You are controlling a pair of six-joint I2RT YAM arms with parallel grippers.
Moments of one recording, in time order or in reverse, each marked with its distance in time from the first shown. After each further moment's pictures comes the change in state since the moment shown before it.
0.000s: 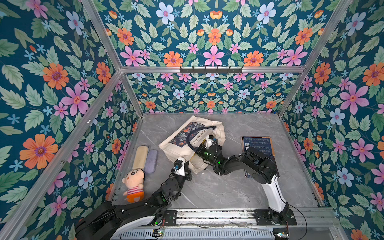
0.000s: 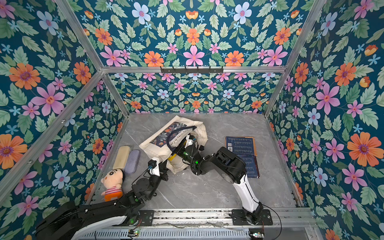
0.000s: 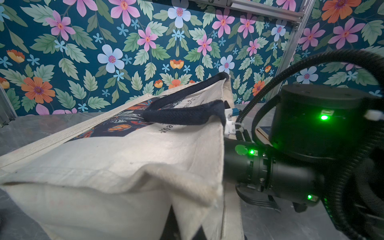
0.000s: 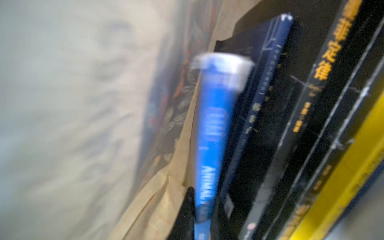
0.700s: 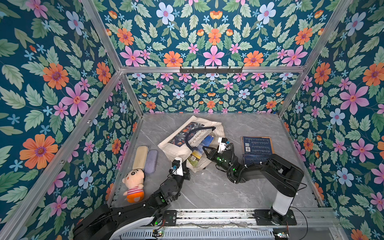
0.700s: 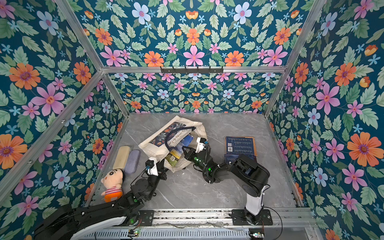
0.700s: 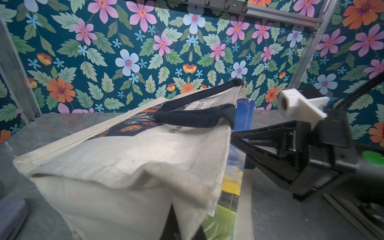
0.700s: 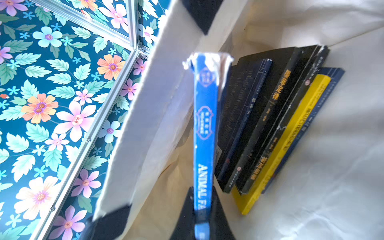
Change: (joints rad) left arm -0.001 -0.051 0.000 -0.045 -0.109 -0.005; right arm -0.002 -0.370 -0.384 0.009 0.066 -0.137
